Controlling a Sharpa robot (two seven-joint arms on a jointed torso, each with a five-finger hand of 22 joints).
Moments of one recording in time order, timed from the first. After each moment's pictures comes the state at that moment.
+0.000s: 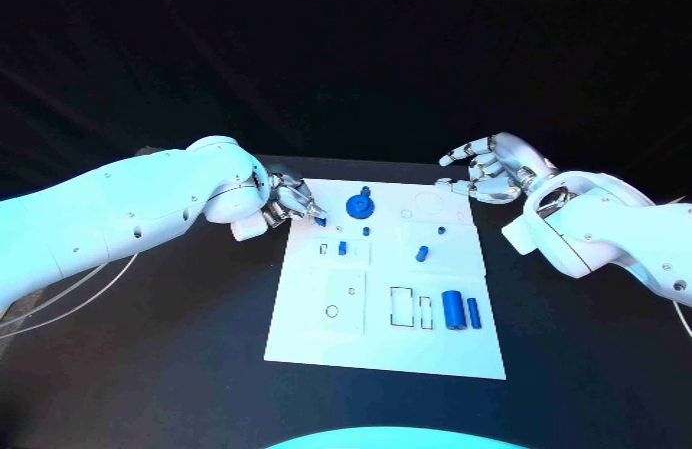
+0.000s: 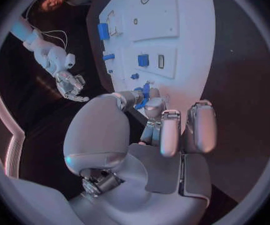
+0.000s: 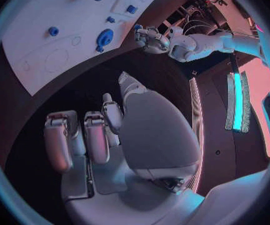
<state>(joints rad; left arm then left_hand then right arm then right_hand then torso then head) 1.35 -0.66 -0.06 1.28 -0.80 0.17 -0.46 1.19 -0.17 0.74 0.19 0.22 0.85 0.07 0.72 0.77 1.26 0.00 1.17 1.00 1.47 -0.05 1.54 1.31 0.06 1.38 0.06 1.47 1.31 1.34 -0.96 -0.15 1.63 -0.88 -0.55 -0.05 1.46 -0.16 0.18 0.28 0.16 0.84 0.18 0.14 0.37 1.33 0.09 1.27 1.29 1.47 0.02 1.56 1.31 0.01 1.47 0.12 1.54 1.31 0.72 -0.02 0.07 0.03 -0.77</state>
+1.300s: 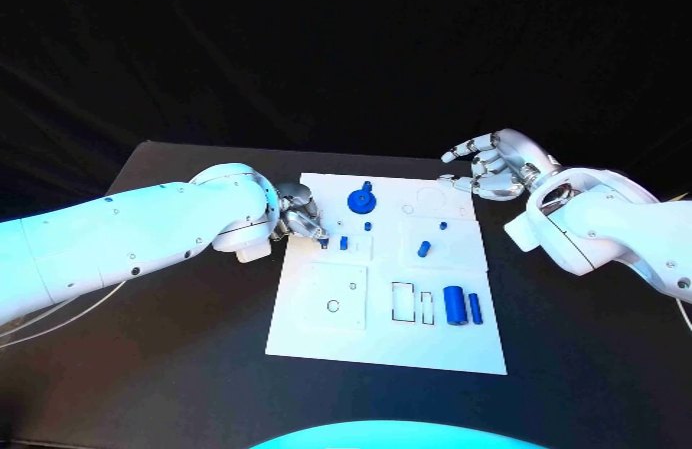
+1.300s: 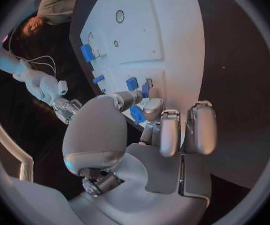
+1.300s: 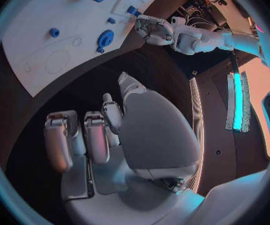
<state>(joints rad) 1.30 -0.71 -0.09 1.44 -1.03 0.07 -0.49 1.14 -0.19 0.77 0.17 0.23 0.86 0.07 0.73 0.78 1.29 -0.01 1.19 1.02 1.47 -0.06 1.54 1.31 0.06 1.40 0.05 1.47 1.31 1.34 -0.96 -0.15 1.63 -0.88 -0.55 -0.04 1.46 -0.16 0.19 0.28 0.17 0.84 0.18 0.14 0.37 1.33 0.09 1.27 1.29 1.47 0.02 1.56 1.31 0.01 1.47 0.12 1.54 1.31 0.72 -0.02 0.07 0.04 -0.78</state>
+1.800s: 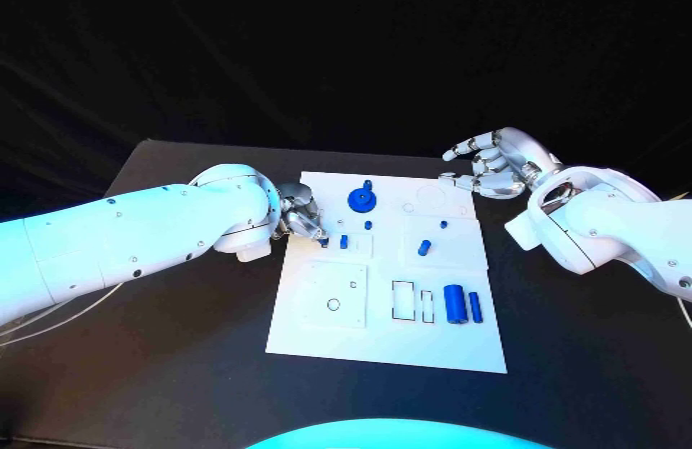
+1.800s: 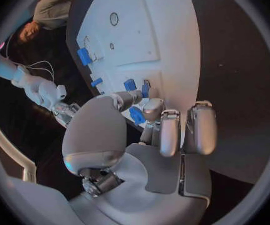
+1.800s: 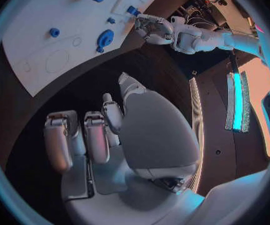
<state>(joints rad) 1.30 -0.71 -0.10 1.45 -1.08 0.07 -0.49 1.13 -0.20 0.77 0.17 0.23 0.86 0.07 0.73 0.78 1.29 -0.01 1.19 1.02 1.47 -0.06 1.54 1.31 0.06 1.40 0.05 1.47 1.31 1.34 -0.96 -0.15 1.63 -0.88 -0.55 -0.04 1.46 -0.15 0.19 0.28 0.17 0.84 0.18 0.14 0.37 1.33 0.09 1.27 1.29 1.47 0.02 1.56 1.31 0.01 1.47 0.12 1.54 1.31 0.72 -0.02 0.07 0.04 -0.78</state>
